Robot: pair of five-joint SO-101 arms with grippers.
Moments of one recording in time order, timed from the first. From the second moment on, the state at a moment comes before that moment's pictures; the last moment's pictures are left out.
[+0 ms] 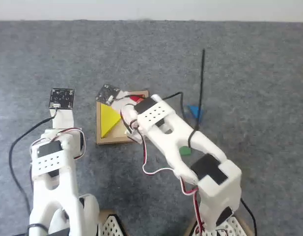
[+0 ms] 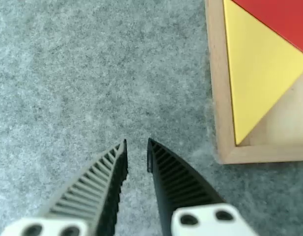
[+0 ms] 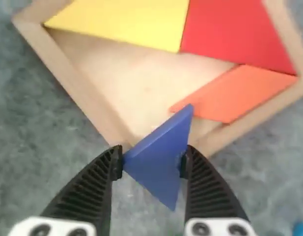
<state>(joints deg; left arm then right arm) -25.2 -36.6 67.8 43.2 -13.1 -43.3 19.3 6.1 59.2 22.9</state>
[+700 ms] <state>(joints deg) -25.2 -36.6 67.8 43.2 -13.1 -46.2 10.3 10.2 60.0 26.3</state>
